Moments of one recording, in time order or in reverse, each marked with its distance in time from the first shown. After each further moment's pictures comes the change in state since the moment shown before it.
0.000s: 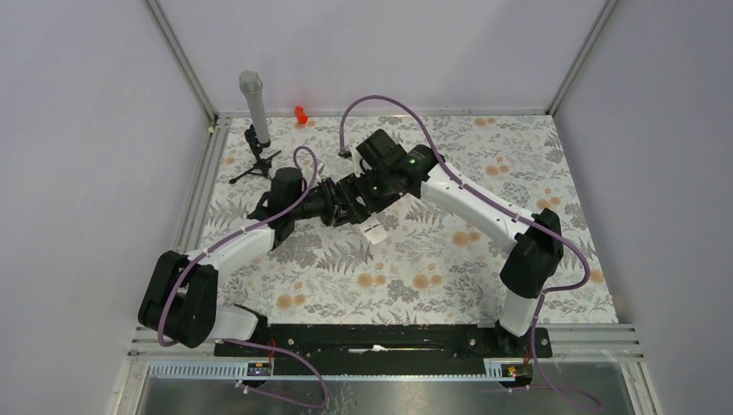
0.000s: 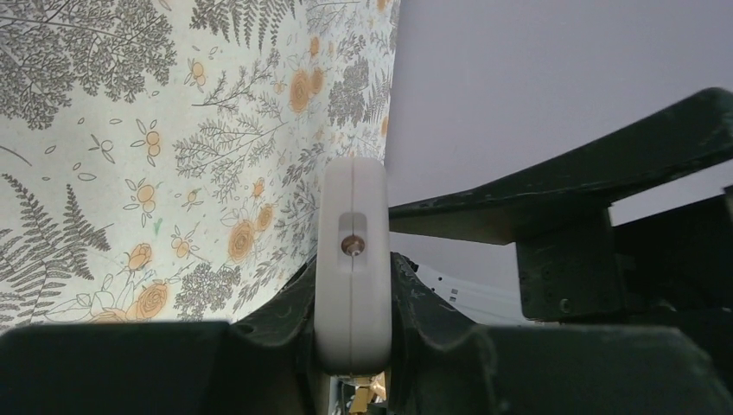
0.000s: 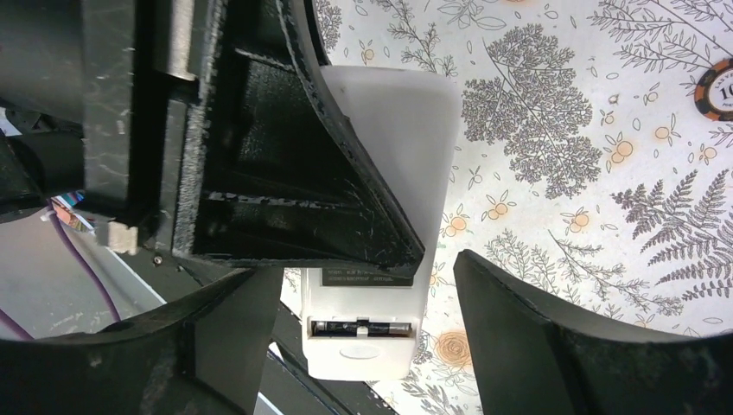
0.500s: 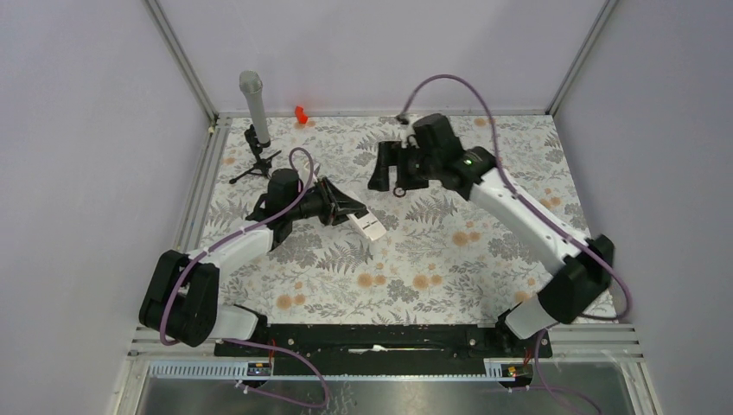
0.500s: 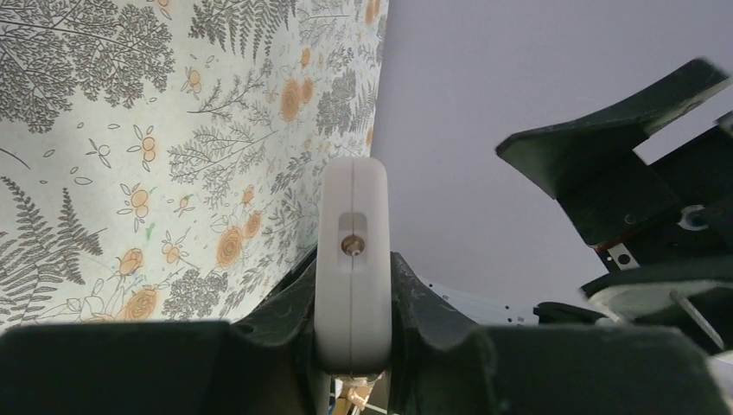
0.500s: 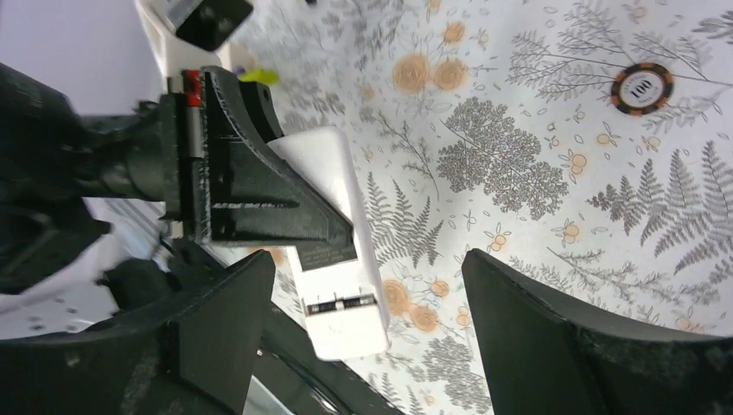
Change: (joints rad) left arm 0.027 0.012 -0.032 0.060 0.013 -0.056; right arm -0.169 -0.200 -0.175 0.225 -0.051 0.246
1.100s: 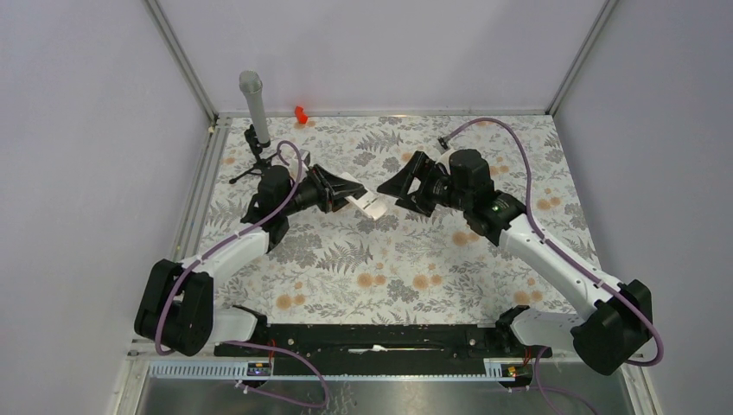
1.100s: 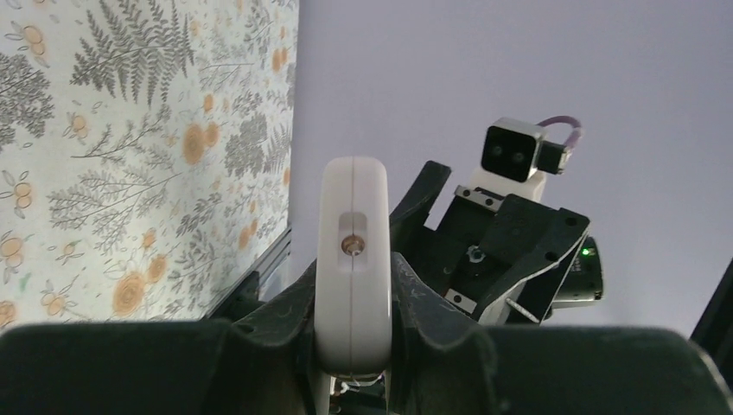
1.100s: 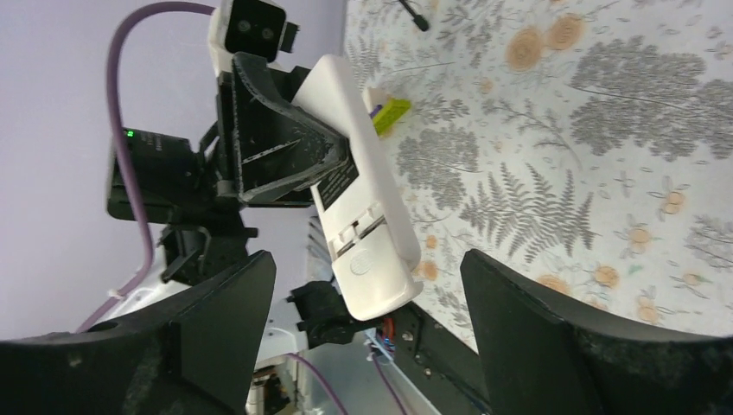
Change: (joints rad) left arm 0.012 -0.051 -0.002 0.176 -0.053 -0.227; right arm -0.078 -0.391 -0.547 0.467 -0.092 0.558
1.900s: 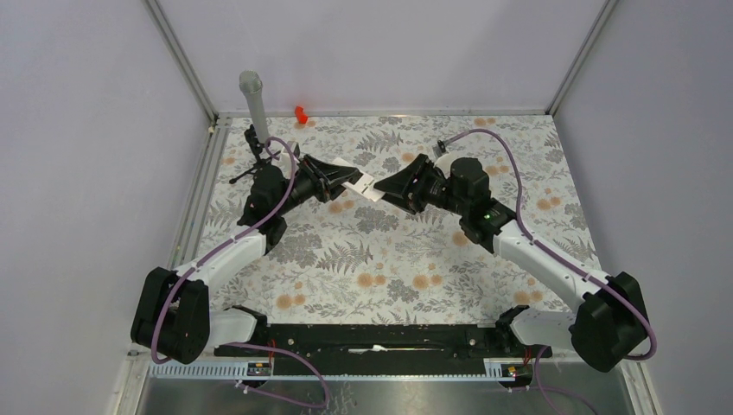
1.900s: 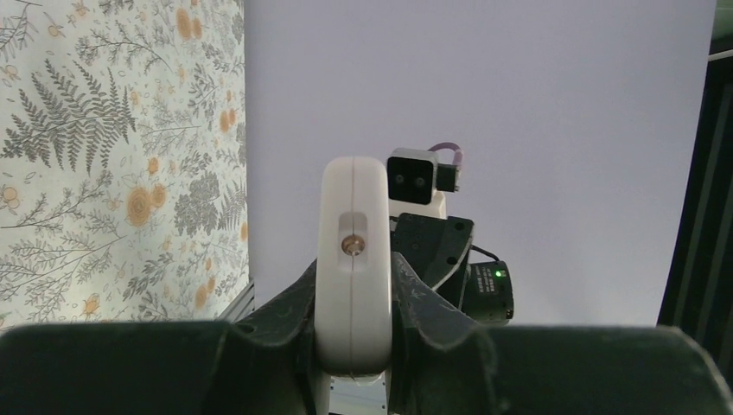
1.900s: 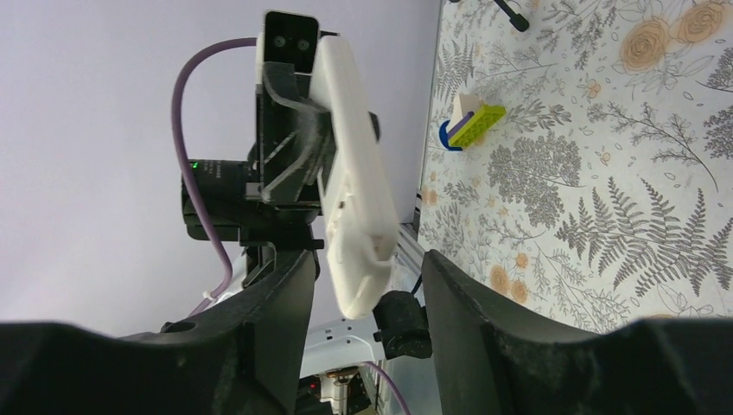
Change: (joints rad) left arm 0.000 -0.050 0.000 0.114 -0.135 -0.084; right arm 0.000 0.009 -0.146 0.379 -0.082 0.259
